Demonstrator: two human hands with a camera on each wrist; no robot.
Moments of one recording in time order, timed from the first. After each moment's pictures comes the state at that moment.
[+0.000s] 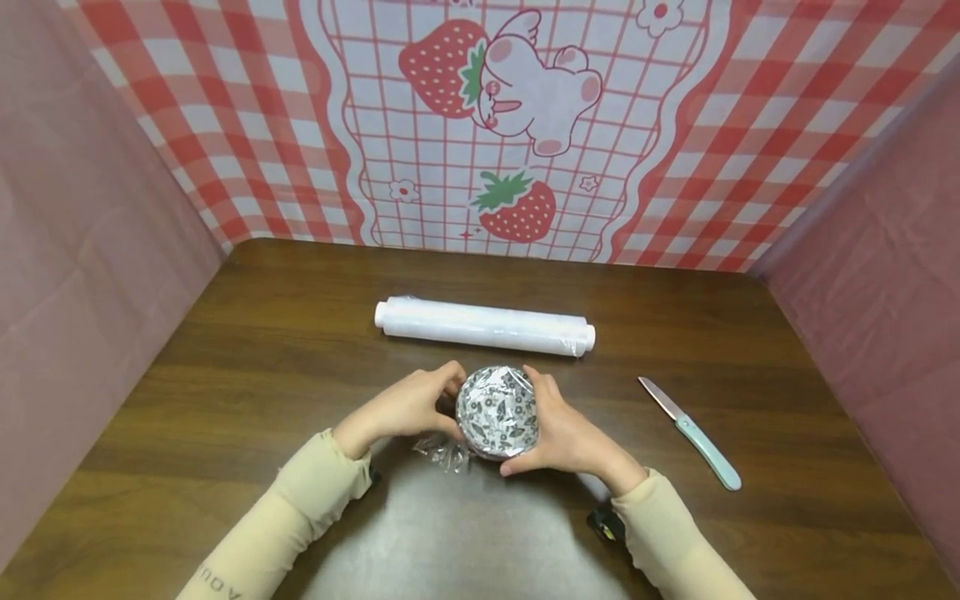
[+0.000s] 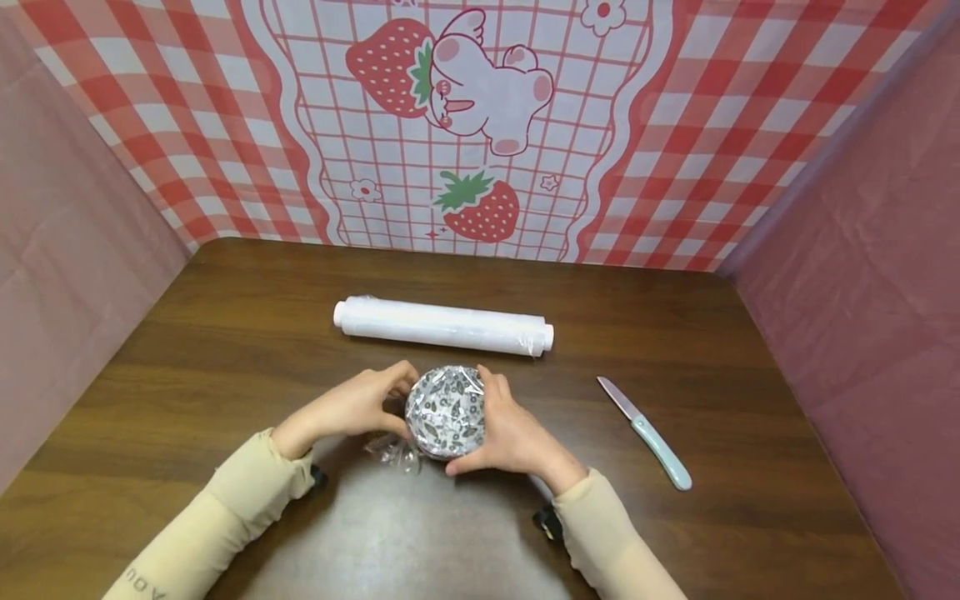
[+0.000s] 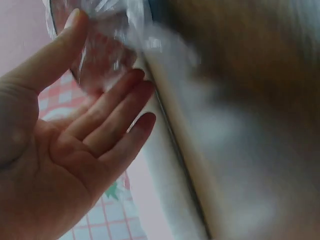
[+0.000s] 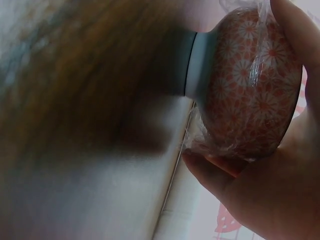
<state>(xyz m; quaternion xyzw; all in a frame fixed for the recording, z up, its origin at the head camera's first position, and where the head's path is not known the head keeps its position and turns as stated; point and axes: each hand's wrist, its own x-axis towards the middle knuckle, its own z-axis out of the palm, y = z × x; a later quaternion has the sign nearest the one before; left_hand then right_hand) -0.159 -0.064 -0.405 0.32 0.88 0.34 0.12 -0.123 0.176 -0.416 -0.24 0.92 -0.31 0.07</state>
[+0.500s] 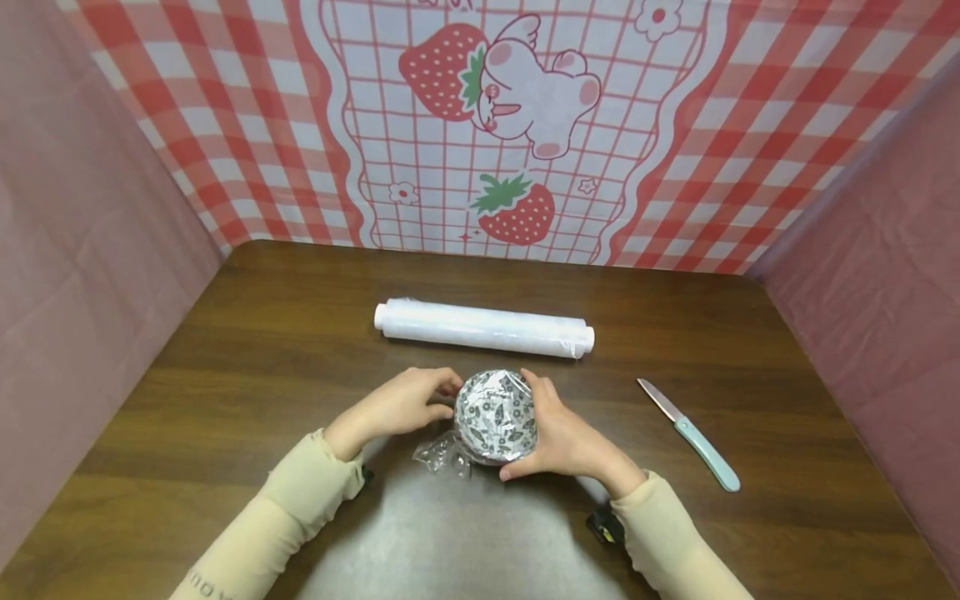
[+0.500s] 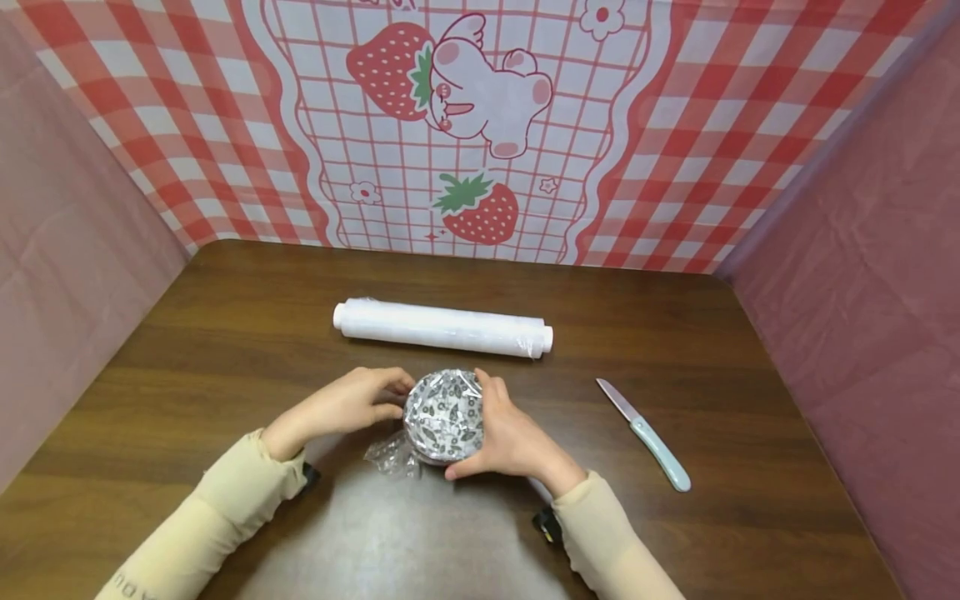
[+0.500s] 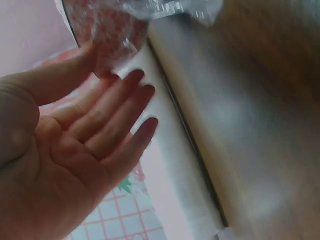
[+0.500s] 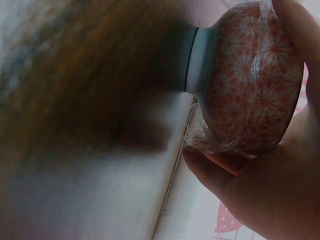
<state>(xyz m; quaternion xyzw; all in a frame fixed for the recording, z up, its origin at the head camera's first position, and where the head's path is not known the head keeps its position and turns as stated) -0.157 -0.069 -0.399 0.33 0.89 0.31 0.10 -0.122 0.175 -0.415 -0.23 0.92 -0.31 0.08</state>
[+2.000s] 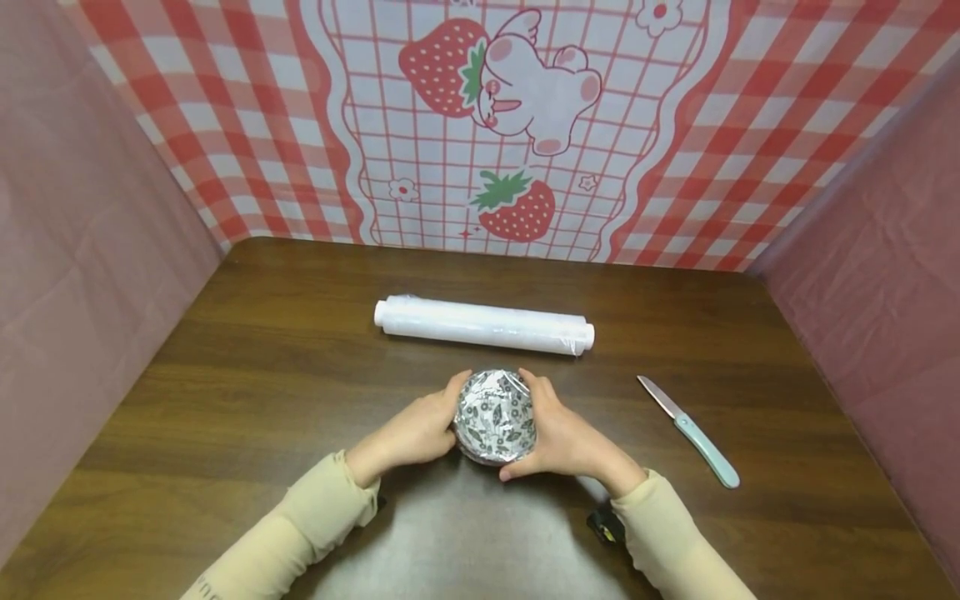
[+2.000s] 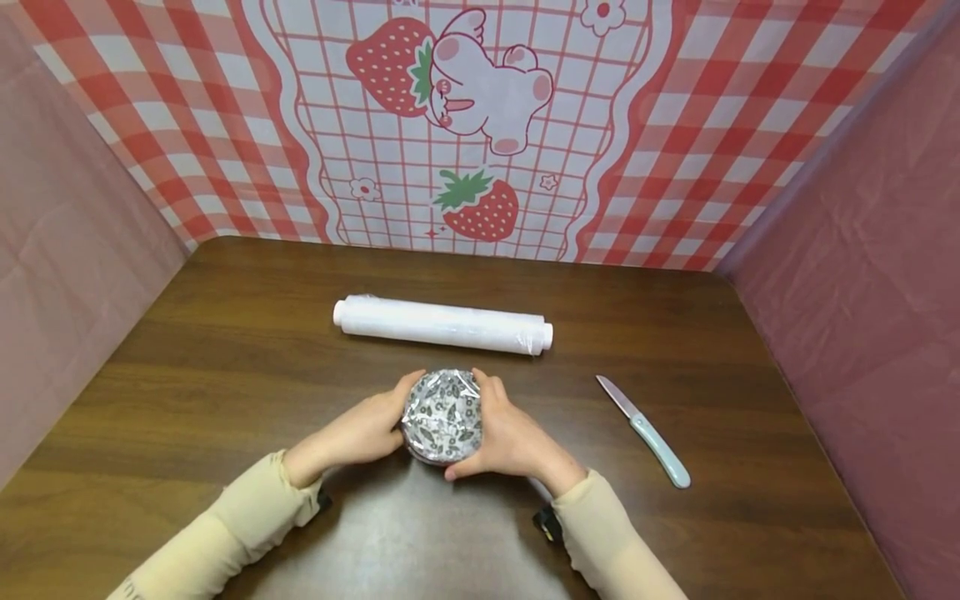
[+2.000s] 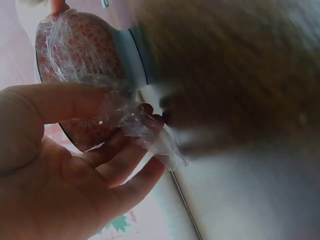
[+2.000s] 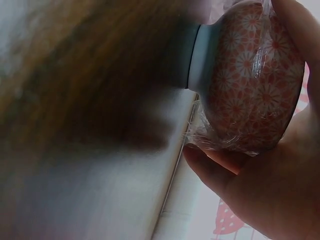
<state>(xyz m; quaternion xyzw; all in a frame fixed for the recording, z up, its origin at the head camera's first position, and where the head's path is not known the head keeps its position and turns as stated) -0.128 -0.046 -0.419 0.28 0.91 0.30 0.08 -0.118 0.174 -0.415 -0.24 0.92 -0.31 0.08</state>
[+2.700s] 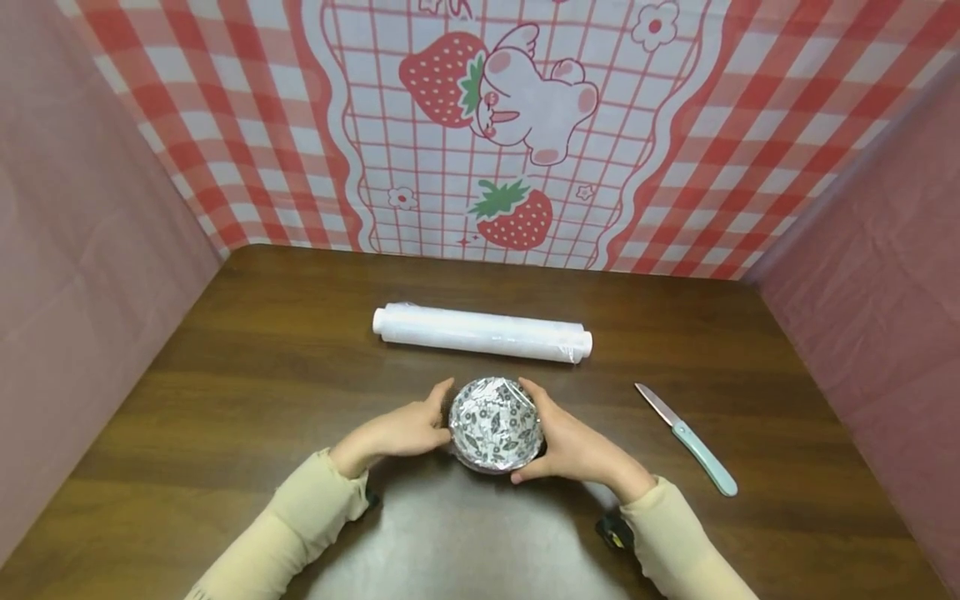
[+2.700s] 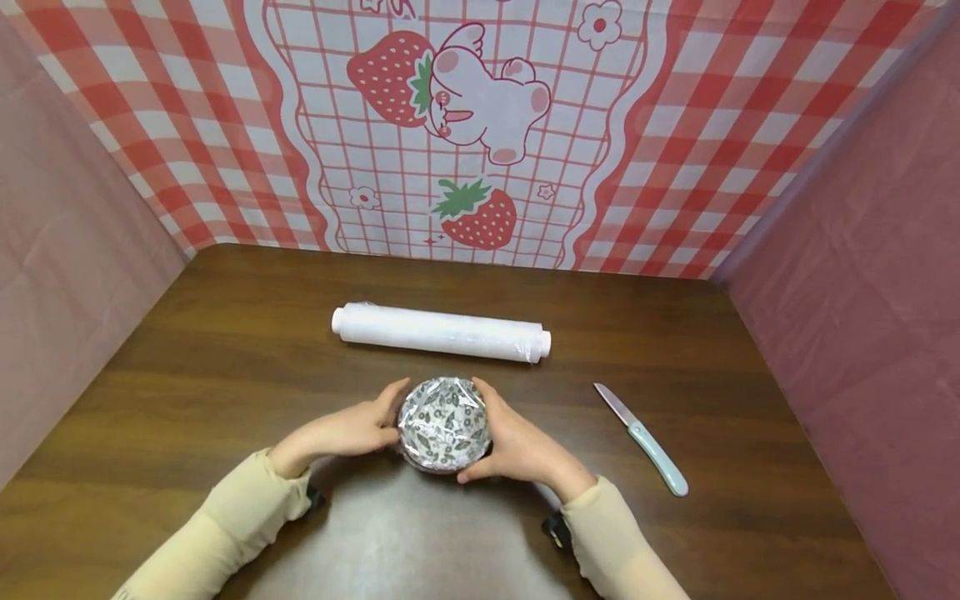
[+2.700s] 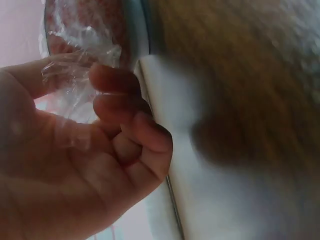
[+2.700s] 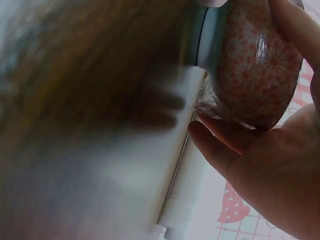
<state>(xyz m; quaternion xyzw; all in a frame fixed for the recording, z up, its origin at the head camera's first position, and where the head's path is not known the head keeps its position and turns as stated) -0.145 -0.061 -0.418 0.21 0.88 0.36 0.23 -0.123 0.187 -0.413 -0.25 0.90 -0.34 0.11</state>
